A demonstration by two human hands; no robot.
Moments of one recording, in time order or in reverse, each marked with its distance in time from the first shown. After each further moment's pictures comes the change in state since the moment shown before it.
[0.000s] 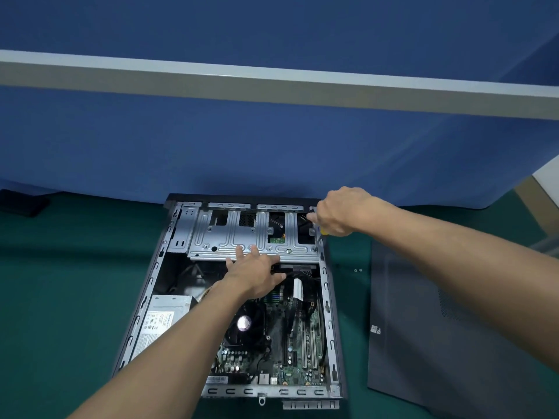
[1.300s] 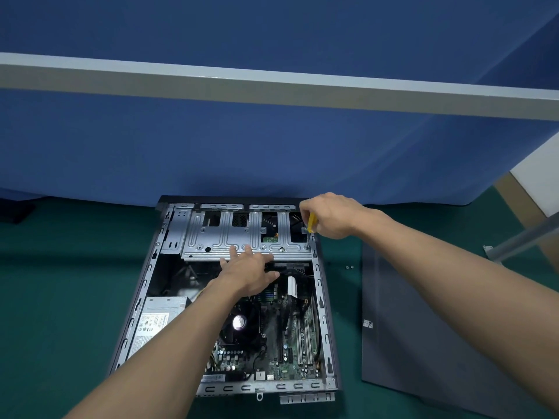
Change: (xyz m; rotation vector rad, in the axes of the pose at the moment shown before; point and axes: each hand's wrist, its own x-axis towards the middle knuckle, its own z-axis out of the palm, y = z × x) left_hand -0.003 0.000 -0.003 0.003 -0.009 0.002; right_hand -0.010 0.002 0.017 0.422 0.086 0.007
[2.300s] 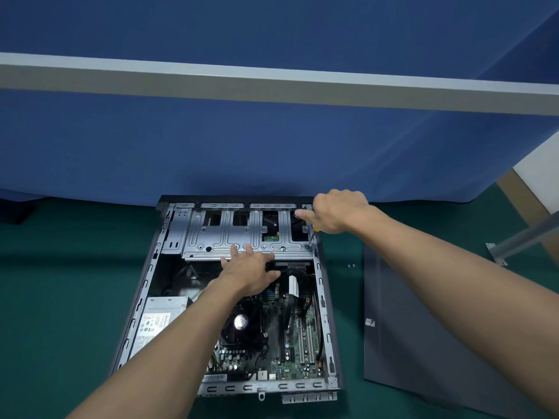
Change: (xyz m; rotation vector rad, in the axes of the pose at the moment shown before) left_hand -0.002 0.000 -0.001 -0.004 -0.004 0.003; right_hand 0.008 0.000 0.002 -0.135 0.010 0.225
